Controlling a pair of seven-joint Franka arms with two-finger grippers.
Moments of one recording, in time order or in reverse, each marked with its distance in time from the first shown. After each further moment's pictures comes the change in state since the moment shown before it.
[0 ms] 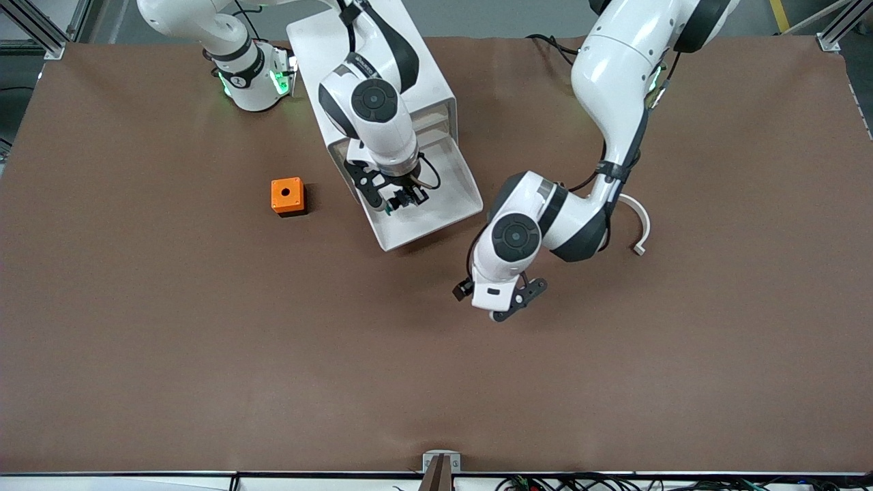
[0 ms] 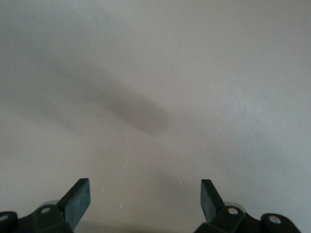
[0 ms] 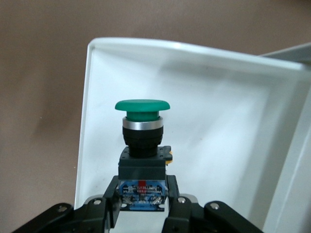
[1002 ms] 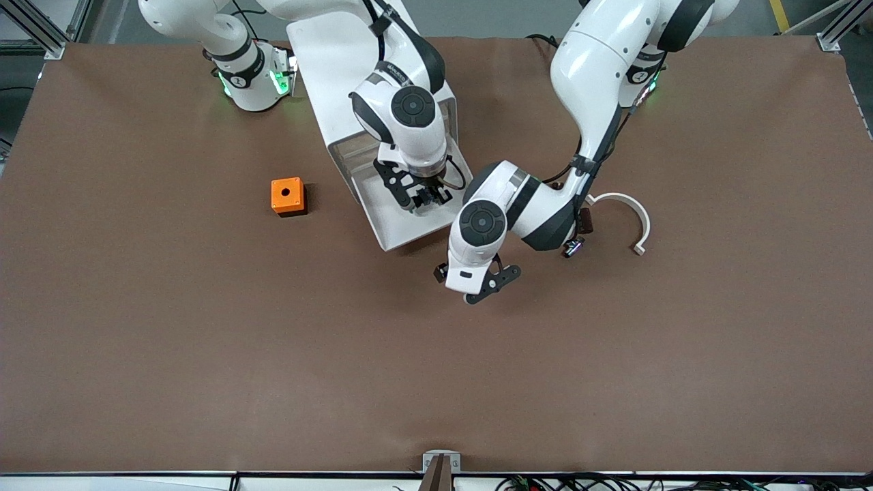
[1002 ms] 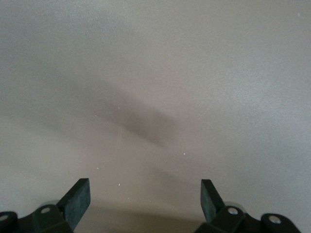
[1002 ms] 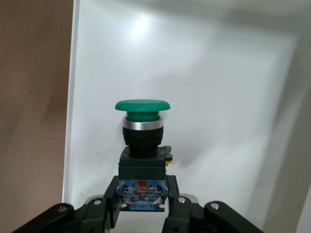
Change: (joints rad) left arm -0.052 0.016 -0.002 -0.020 0.000 0.000 0.000; right arm 0.067 0.100 0.000 0.087 0.000 -0.002 0.080
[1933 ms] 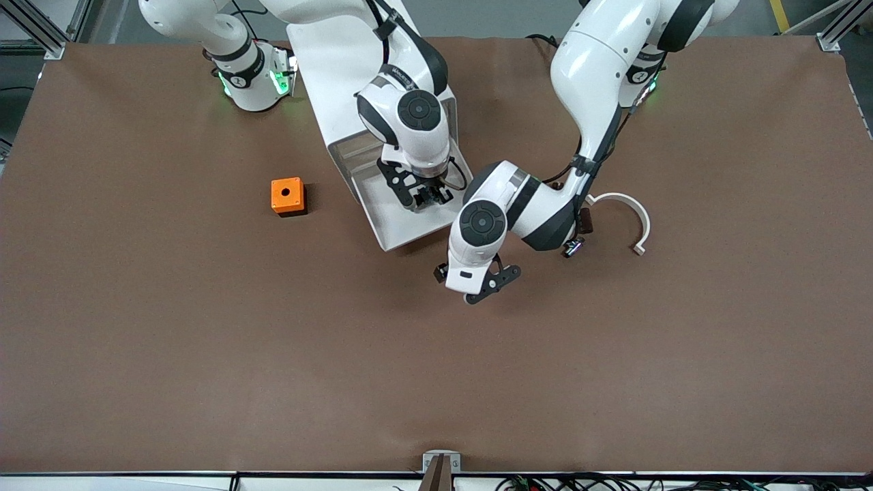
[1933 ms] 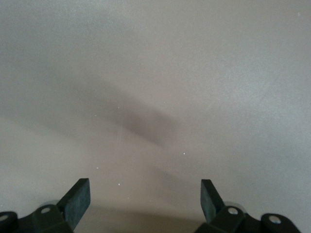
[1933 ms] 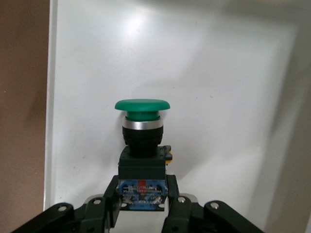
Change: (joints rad) left arm 0.000 0.000 -0.001 0.000 -0.010 0.000 0.000; right arm 0.007 0.024 0.000 0.000 0.000 -0.001 0.016
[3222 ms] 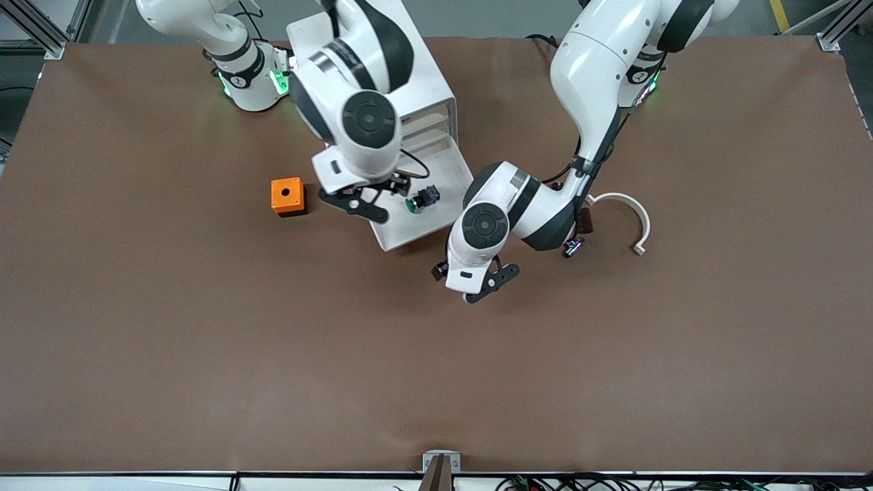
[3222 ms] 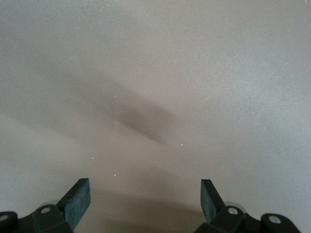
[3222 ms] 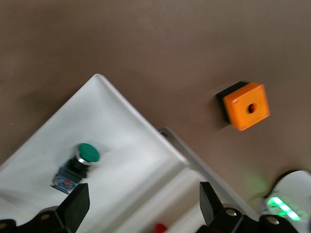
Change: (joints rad) left arm 0.001 0.003 -0.001 -0.002 -0.037 0.000 0.000; right arm -0.196 -0.117 -0.039 0.297 -0.071 -0.695 -0.893
